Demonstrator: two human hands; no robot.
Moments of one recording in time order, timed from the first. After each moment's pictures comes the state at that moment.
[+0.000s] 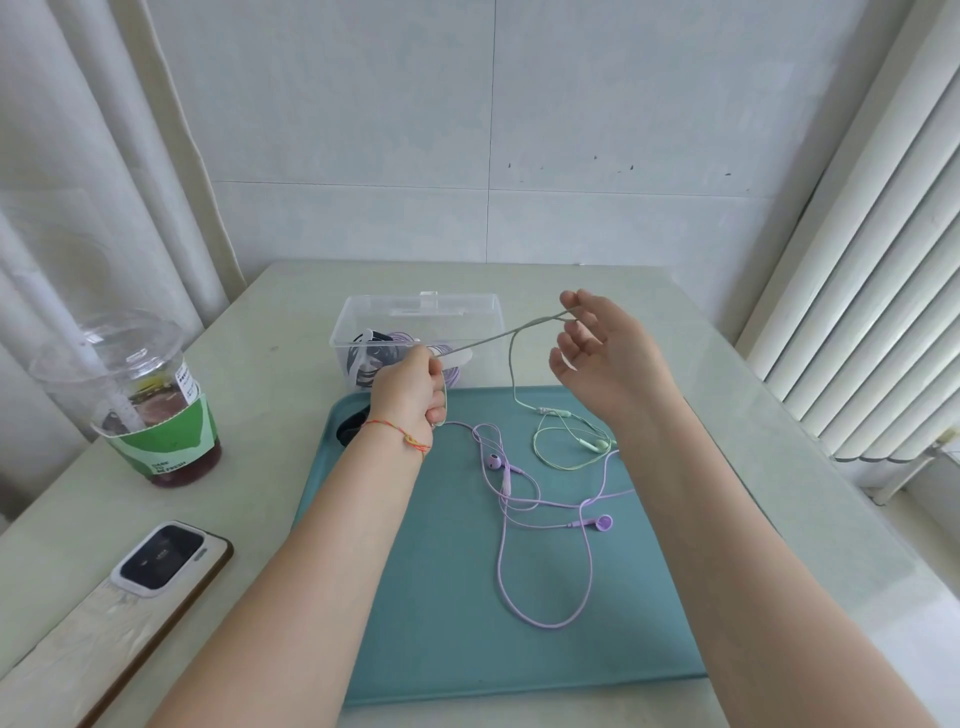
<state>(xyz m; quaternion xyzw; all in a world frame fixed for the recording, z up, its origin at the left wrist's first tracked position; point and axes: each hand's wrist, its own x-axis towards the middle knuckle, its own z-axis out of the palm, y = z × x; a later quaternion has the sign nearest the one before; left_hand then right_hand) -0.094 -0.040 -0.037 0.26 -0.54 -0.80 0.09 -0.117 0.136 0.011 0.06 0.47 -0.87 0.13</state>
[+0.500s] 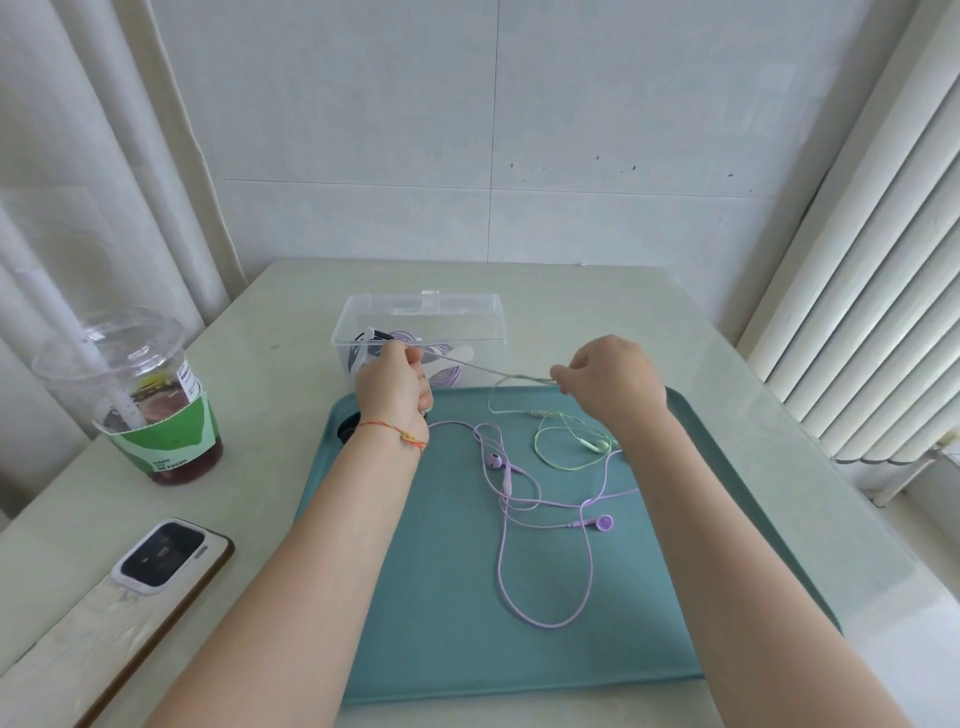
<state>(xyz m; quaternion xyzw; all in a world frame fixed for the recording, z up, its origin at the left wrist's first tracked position) -0.094 -0.047 -0.034 0.28 -0.47 -0.82 0.17 -0.135 0.145 -0.018 -0.03 0.97 -0.23 -0.06</state>
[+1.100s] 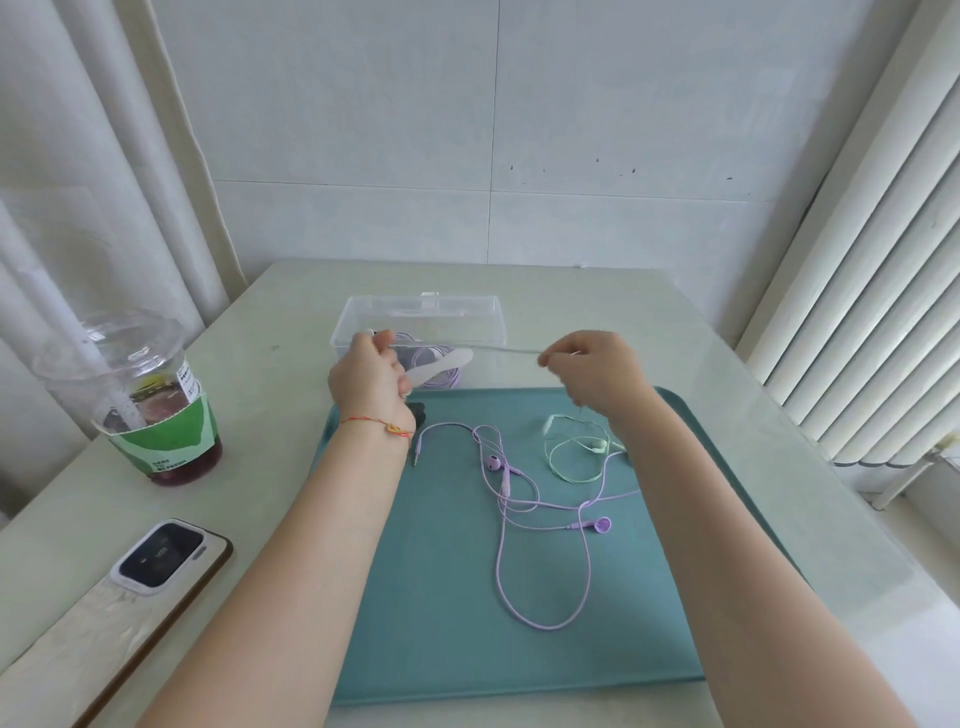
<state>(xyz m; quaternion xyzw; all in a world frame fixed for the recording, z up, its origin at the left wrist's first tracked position) -0.095 -0.063 -0.030 0.26 -0.39 -0.85 0.24 -0.124 0.138 -0.002 -0.07 0.88 -0.47 0.01</state>
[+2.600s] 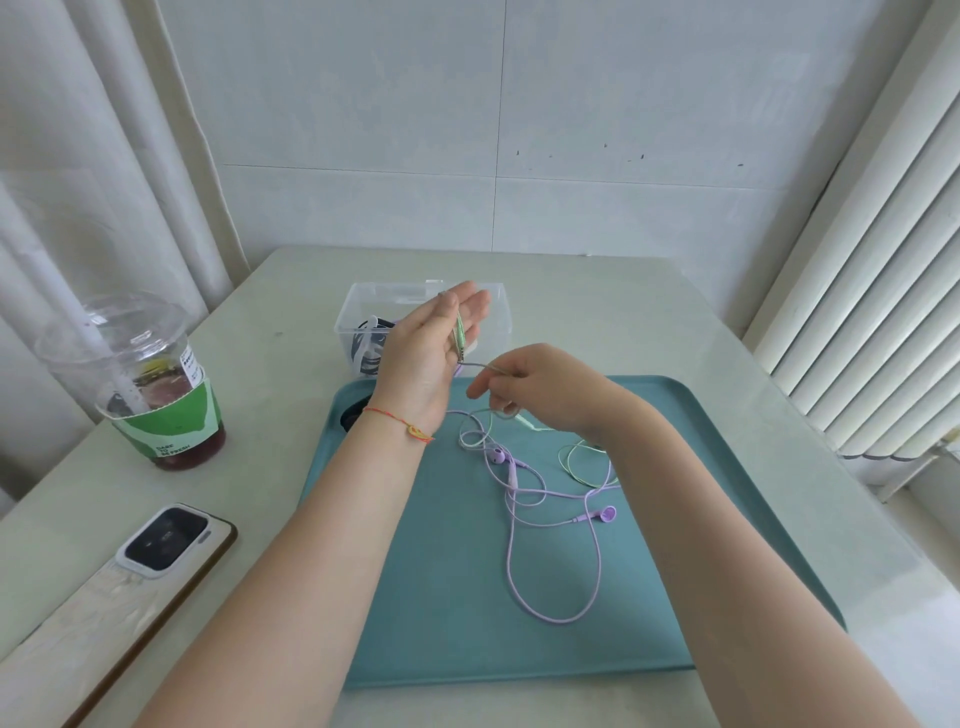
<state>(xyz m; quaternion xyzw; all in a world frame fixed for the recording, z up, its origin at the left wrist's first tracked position) -0.086 -0.032 -0.022 0.00 -0.51 -0.85 0.16 -0.097 0.109 -0.001 -0.25 0.86 -0.40 0.17</state>
